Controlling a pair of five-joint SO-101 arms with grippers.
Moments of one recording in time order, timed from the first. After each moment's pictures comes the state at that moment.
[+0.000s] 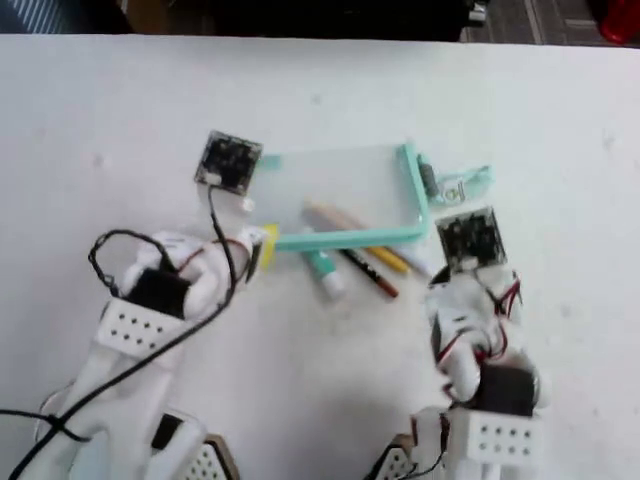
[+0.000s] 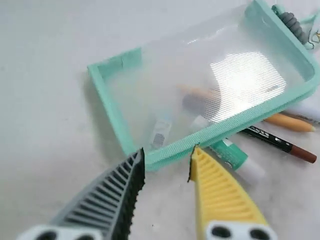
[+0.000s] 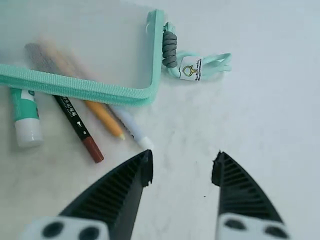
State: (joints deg) left arm 12.1 -42.7 51.2 47.3 1.5; right arm 2.8 -72.4 60.7 64.4 22.9
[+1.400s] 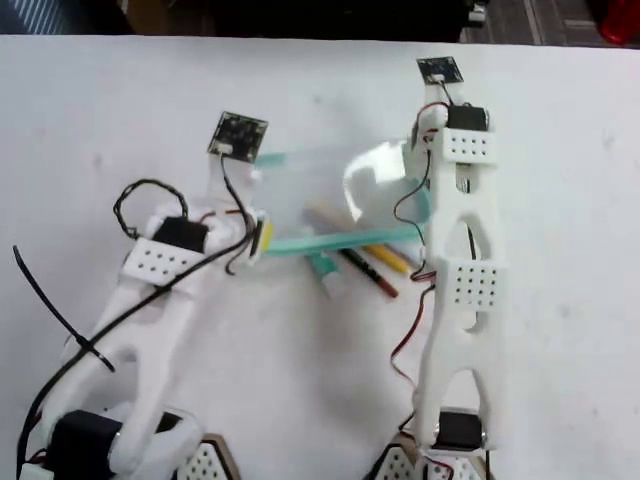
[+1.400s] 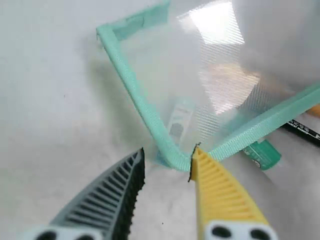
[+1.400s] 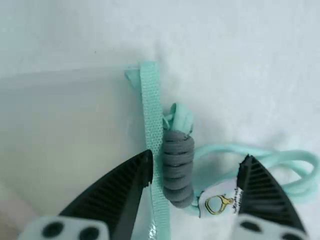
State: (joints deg) left arm 9.1 -20.9 40.5 48.4 1.5; right arm 1.0 63.2 -66.7 84.3 13.3
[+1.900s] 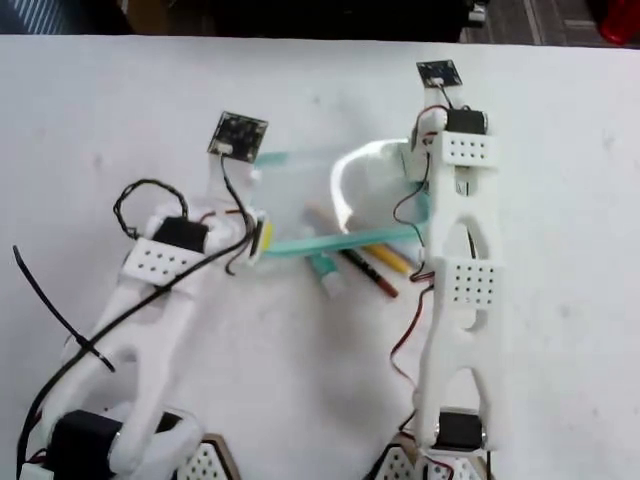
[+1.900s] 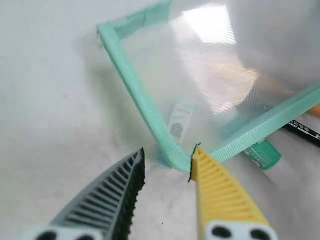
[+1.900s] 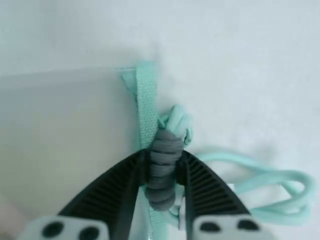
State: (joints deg) left arm 9.1 -20.9 40.5 48.4 1.5; right arm 1.4 65.8 -68.6 84.3 13.6
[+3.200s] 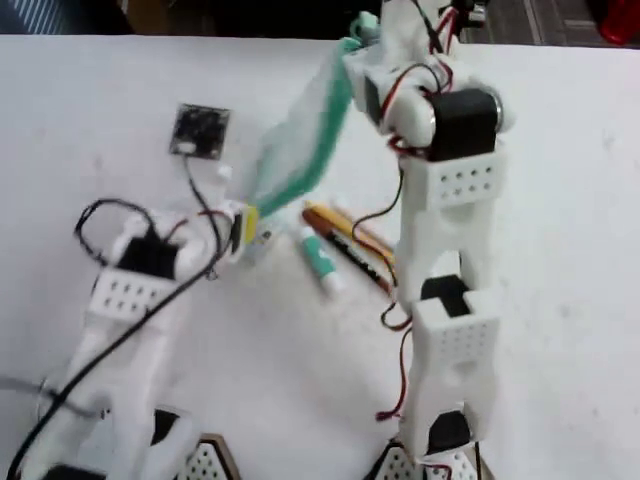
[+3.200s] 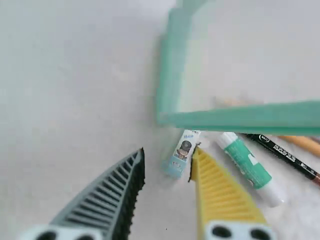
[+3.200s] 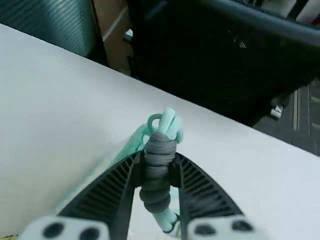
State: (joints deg) left arm 6.0 -33.5 43.3 49.5 4.9; right arm -16.5 28.4 -87.6 97.4 13.6
